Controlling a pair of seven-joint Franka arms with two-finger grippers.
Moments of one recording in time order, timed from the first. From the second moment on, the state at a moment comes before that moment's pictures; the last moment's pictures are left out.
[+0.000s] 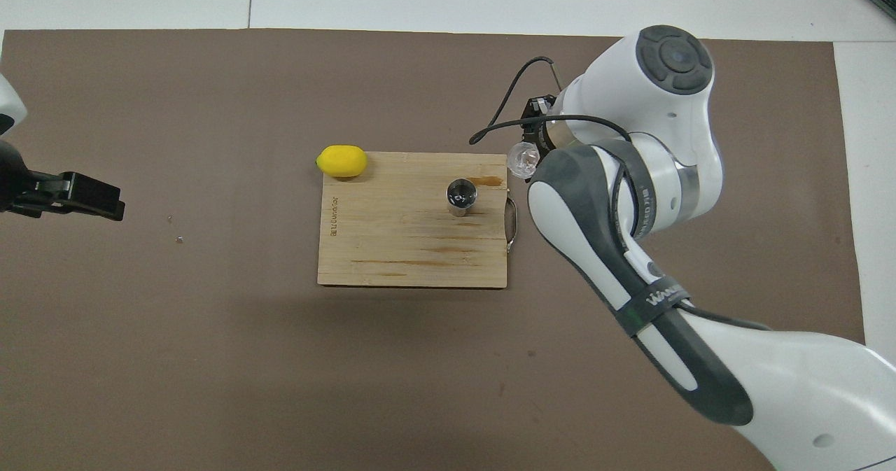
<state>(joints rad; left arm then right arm) 0.00 -0.02 -0.07 -1.60 -0.02 1.52 0.04 0.26 0.42 0.08 -1.53 0.19 2.00 1.59</state>
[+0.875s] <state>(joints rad) 0.00 -0.02 -0.07 -1.60 -0.02 1.52 0.04 -0.12 0.26 0.07 -2.01 0.69 2.10 0.94</state>
